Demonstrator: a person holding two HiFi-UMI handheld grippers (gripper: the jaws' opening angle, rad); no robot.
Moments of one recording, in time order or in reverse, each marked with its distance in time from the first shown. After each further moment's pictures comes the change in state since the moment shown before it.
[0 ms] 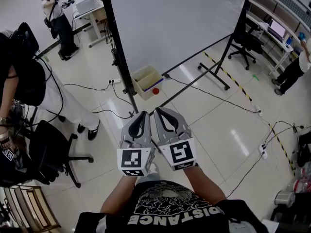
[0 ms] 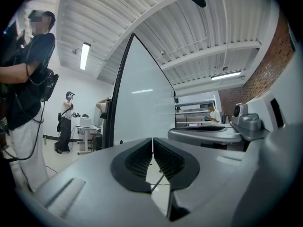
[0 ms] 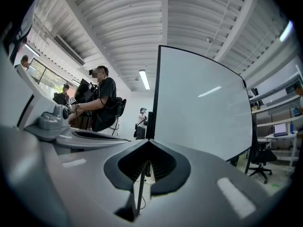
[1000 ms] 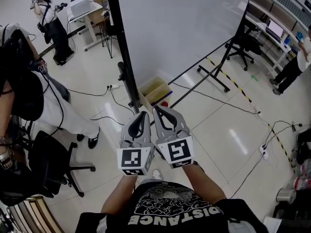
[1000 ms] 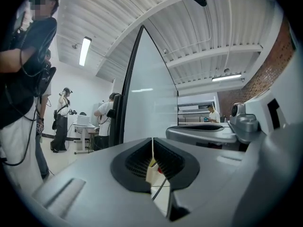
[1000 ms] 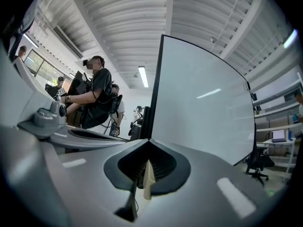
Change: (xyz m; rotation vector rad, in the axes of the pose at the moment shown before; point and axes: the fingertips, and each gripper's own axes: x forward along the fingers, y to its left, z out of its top) left arm 0.054 0.067 0.000 -0.023 0.004 -0.030; right arm 0.091 -0.009 -0.001 -0.045 0.007 -0.042
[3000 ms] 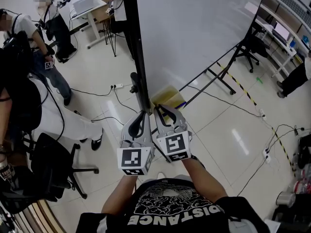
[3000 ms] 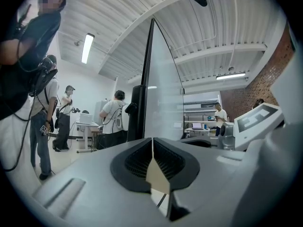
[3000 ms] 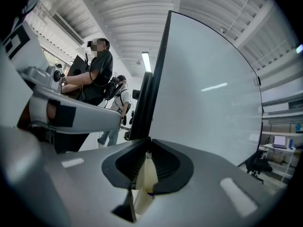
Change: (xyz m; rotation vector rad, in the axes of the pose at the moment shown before) left arm 0.033 0.074 -0.011 -0.021 0.036 0.026; right arm 0.095 0.006 -0.059 -0.067 0.138 0.012
